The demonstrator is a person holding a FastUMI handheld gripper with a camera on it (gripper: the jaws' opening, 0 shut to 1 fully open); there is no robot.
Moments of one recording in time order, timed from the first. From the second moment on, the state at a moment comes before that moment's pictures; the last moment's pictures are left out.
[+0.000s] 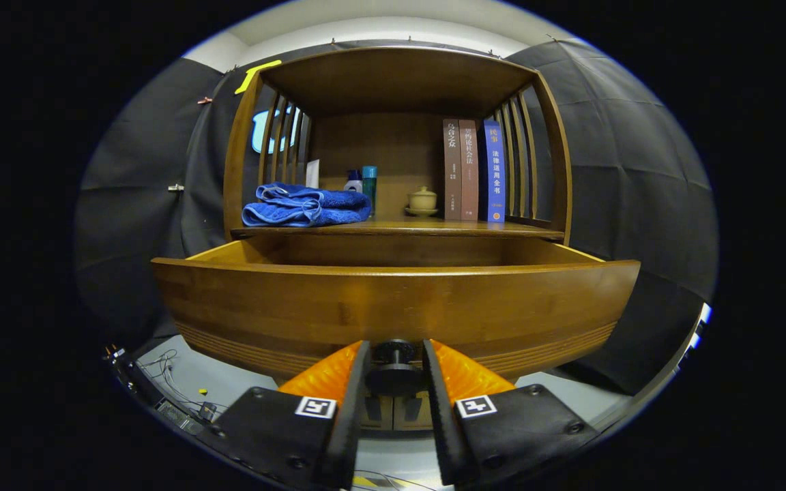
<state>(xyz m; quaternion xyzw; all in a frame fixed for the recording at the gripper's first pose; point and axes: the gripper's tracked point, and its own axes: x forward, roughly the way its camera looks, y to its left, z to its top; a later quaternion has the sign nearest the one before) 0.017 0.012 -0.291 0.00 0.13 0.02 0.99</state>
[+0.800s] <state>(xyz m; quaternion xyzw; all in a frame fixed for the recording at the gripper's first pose) 0.054 -0.016 -0.182 -0.01 0.24 0.06 0.97</state>
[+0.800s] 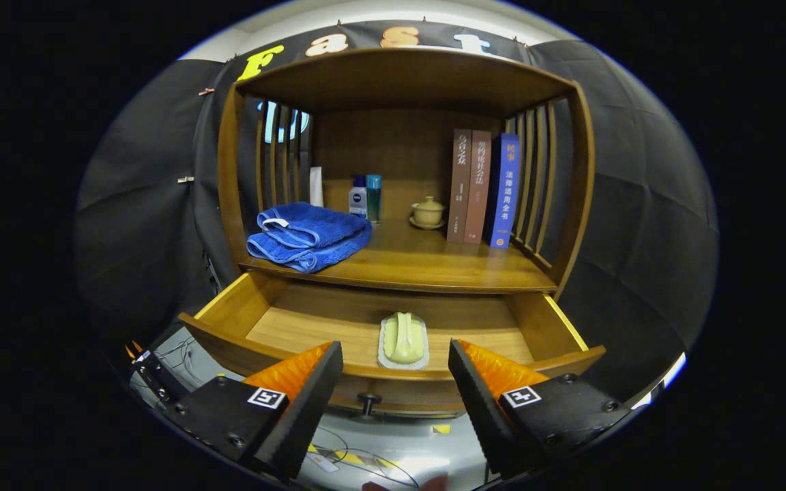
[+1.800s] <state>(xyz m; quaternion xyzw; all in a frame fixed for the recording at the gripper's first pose) 0.176 -0.018 -0.318 -0.02 0.50 0.03 0.86</state>
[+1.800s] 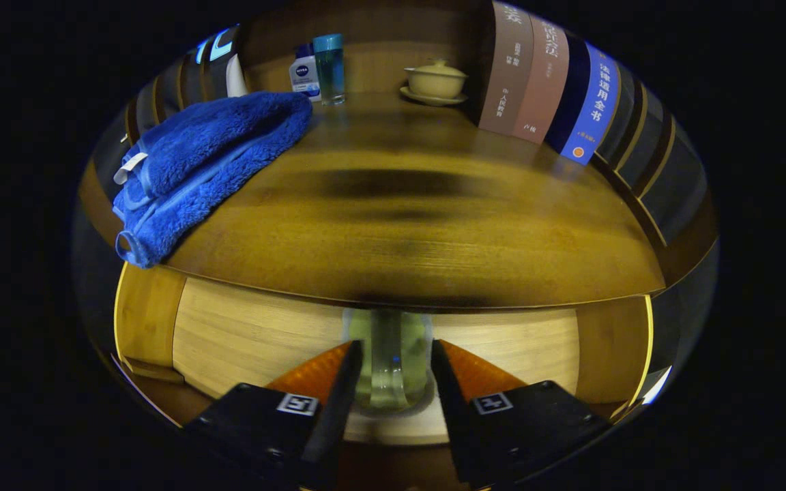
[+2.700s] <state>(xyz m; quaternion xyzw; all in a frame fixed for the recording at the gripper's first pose) 0.148 0.008 -0.252 0.05 0.54 0.04 0.84</state>
